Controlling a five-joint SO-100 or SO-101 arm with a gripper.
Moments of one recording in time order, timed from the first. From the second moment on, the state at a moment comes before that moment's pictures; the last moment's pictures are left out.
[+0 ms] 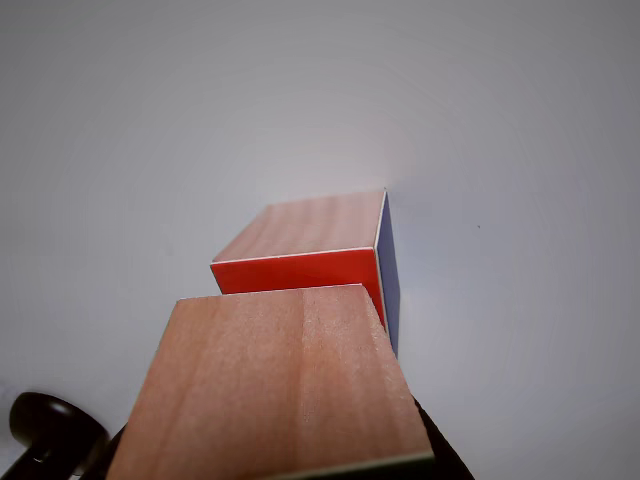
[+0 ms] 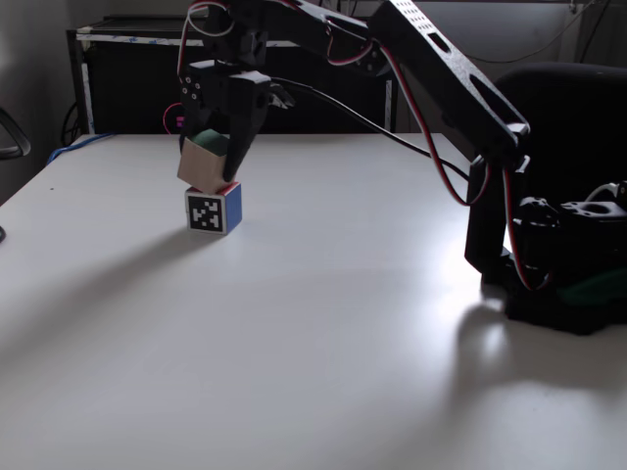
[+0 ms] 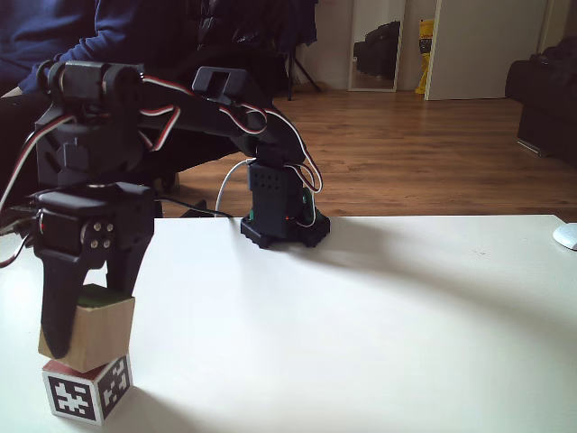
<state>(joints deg) 41.2 39.8 20.0 102.8 -0.5</state>
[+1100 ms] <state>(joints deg) 41.1 46.7 27.5 103.8 0.5</state>
